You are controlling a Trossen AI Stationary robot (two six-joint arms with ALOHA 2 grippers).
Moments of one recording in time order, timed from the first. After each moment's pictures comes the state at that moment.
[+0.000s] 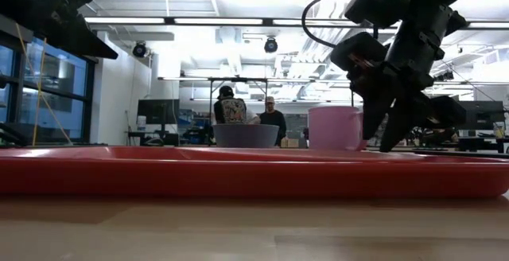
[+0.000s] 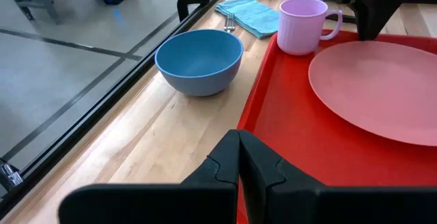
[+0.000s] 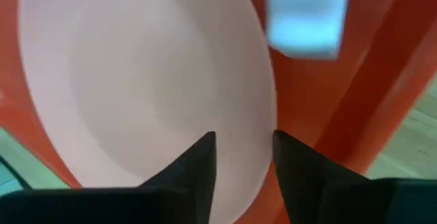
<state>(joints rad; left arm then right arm) 0.20 0.17 0.41 -0.63 -0.23 0.01 0.08 1.45 0.68 -0.26 -0.10 1.35</state>
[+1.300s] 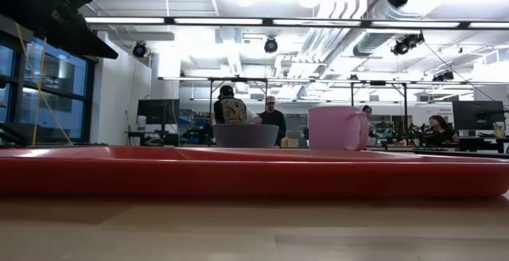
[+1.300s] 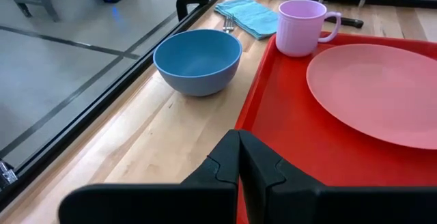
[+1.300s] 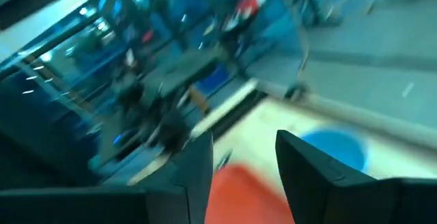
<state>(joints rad) 0.20 0.17 0.41 -0.63 -0.23 -0.01 -0.11 0.81 0.91 -0.20 0.28 0.59</state>
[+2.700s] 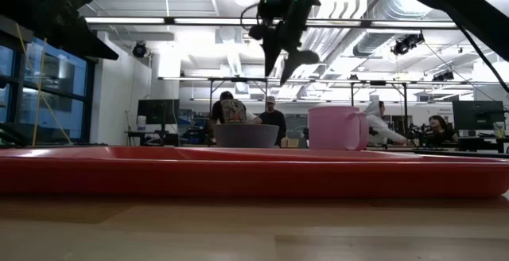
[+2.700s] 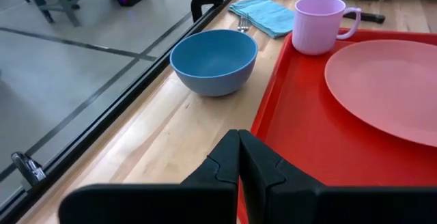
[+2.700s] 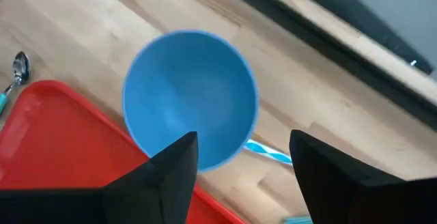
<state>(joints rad) 0.20 0.17 0.41 -0.63 -0.28 0.03 -0.58 2.16 2.27 -1.27 -0.10 0.43</state>
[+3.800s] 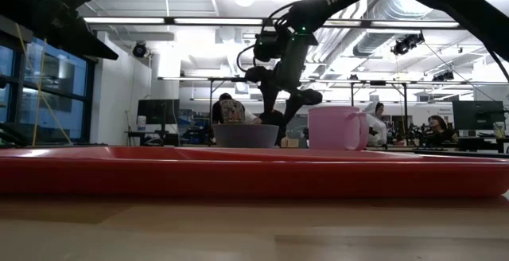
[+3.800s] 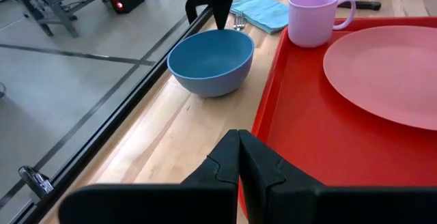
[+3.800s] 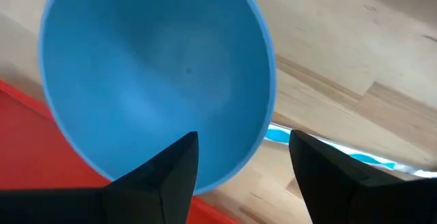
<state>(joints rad) 0.20 0.17 0.41 -0.63 -0.27 0.11 -0.56 2.16 1.89 -0.99 -0.18 0.58</state>
